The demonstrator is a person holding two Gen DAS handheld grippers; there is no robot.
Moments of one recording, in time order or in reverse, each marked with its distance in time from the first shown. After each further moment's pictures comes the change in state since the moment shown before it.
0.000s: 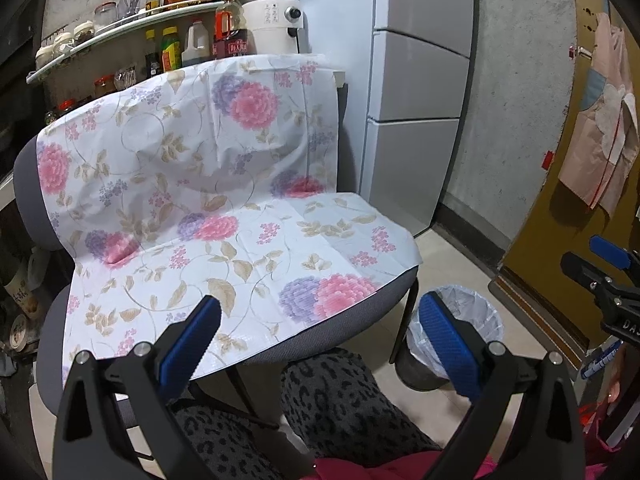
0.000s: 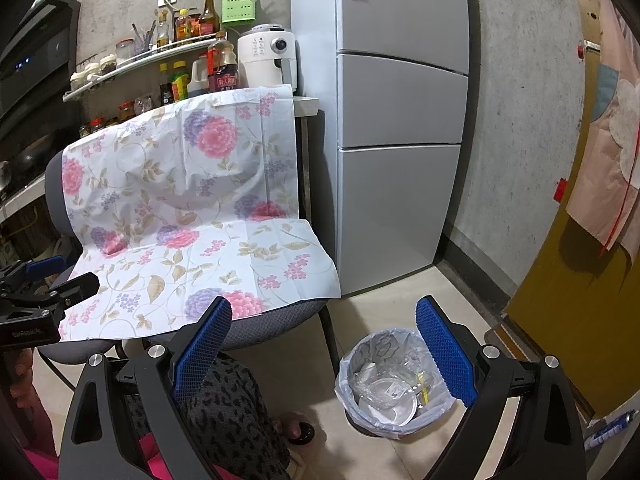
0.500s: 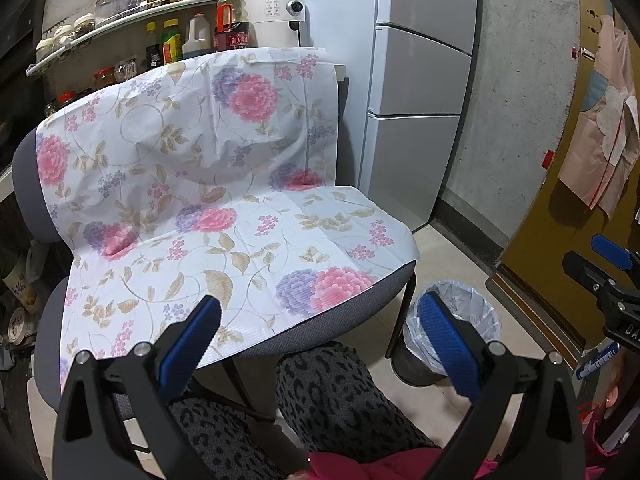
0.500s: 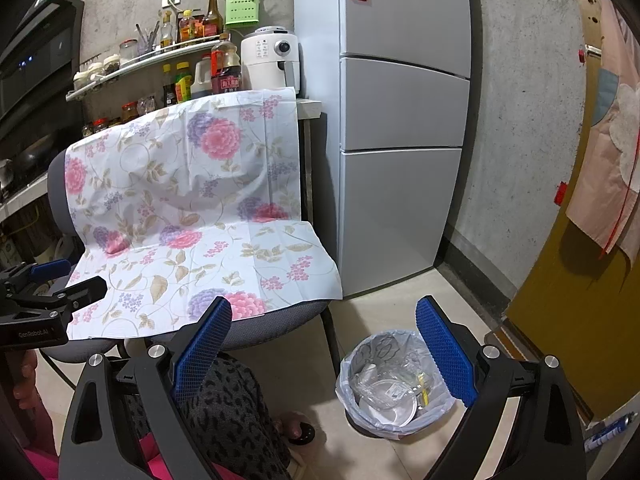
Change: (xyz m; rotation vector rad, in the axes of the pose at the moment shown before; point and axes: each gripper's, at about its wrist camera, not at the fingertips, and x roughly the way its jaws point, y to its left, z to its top) left arm 0.000 0.001 0.001 -0.009 0.024 -0.014; right arm -0.002 -0.001 0.001 -0.013 -0.007 0.004
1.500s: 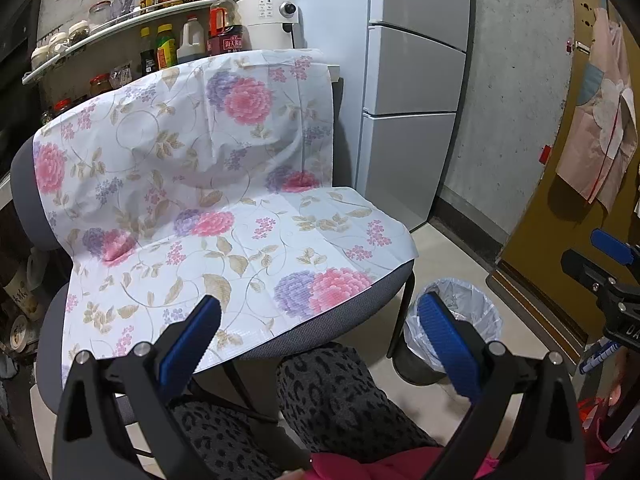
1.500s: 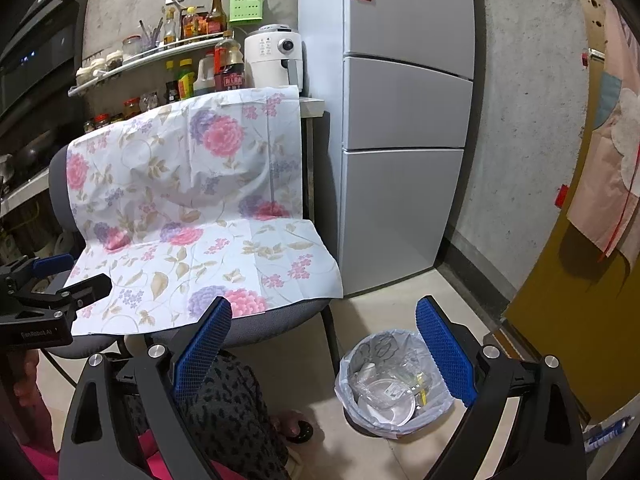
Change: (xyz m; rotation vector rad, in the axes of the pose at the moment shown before) left arm 0.000 -0.005 0.000 0.008 -0.002 0.006; right arm -0.001 -0.001 0.002 -0.016 0.004 0.009
